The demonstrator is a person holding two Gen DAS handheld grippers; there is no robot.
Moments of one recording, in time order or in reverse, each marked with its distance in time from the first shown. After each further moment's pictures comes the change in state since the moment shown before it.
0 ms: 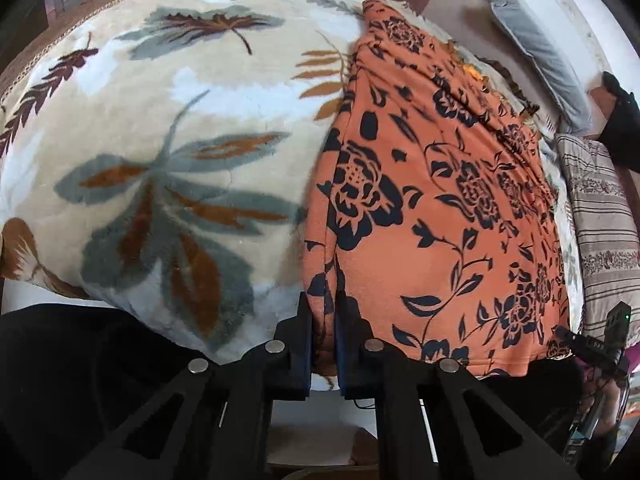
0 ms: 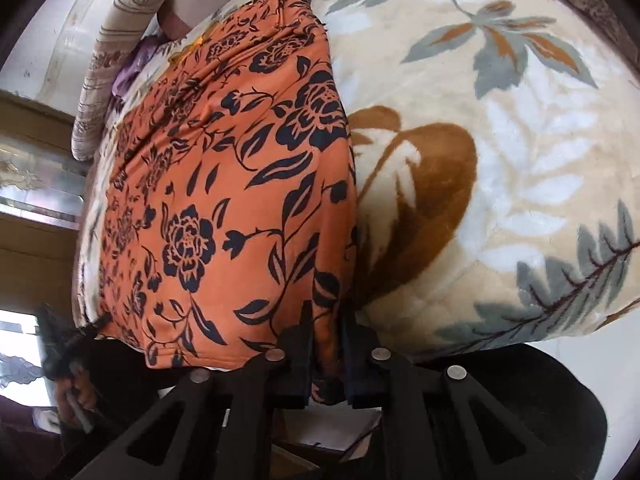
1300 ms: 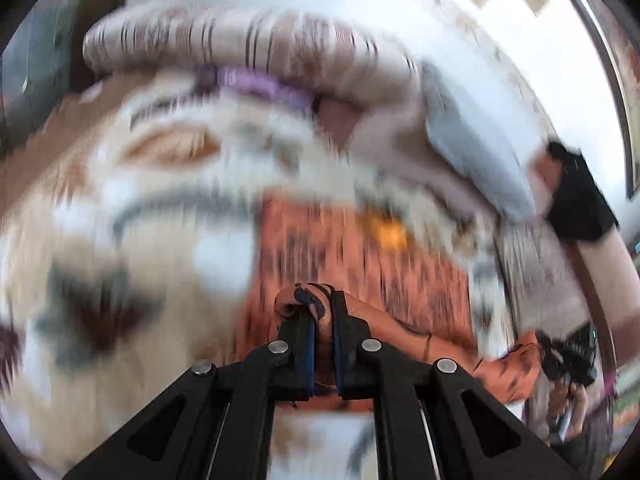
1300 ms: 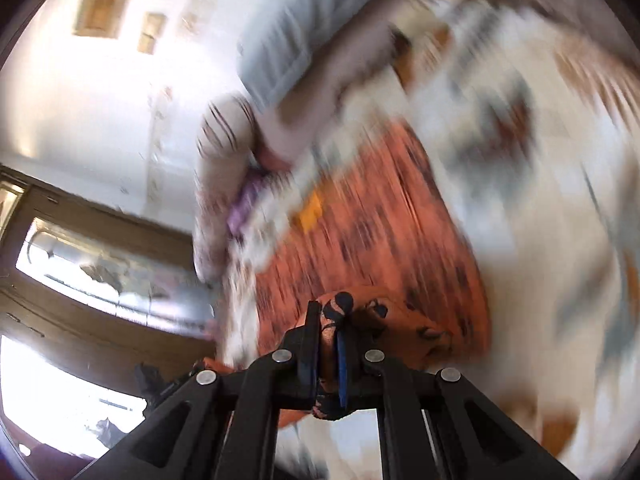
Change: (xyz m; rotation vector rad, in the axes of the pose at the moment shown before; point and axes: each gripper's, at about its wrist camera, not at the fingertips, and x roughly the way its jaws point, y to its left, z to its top) left arm -0.052 -0.086 0.235 0.042 -0.357 -0.173; right arm -0.051 0.041 0.208 0.103 -0.347 0.477
